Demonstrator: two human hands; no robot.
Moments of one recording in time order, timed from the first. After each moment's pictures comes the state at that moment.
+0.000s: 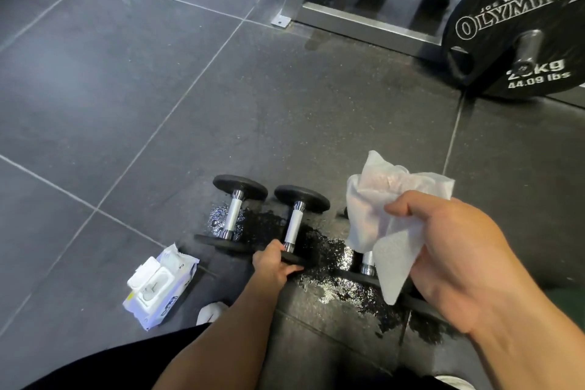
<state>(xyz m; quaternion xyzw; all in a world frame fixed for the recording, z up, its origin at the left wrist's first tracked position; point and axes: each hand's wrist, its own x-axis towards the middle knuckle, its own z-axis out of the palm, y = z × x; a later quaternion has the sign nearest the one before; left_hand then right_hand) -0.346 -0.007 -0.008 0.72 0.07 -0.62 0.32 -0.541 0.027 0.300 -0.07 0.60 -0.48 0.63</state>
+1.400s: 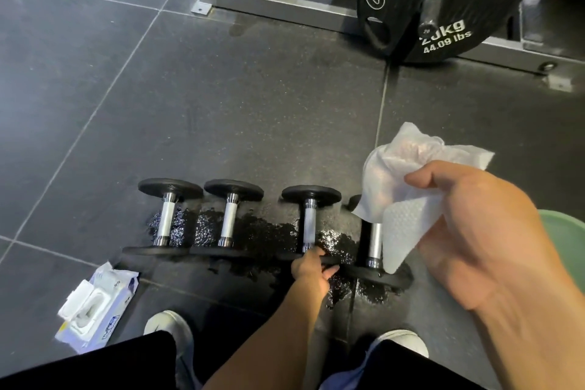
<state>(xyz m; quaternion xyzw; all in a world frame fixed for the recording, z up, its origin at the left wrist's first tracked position) -0.548 0.079 -0.027 0.68 0.06 -0.70 0.21 -0.643 0.074 0.323 0.03 0.62 -0.60 0.51</state>
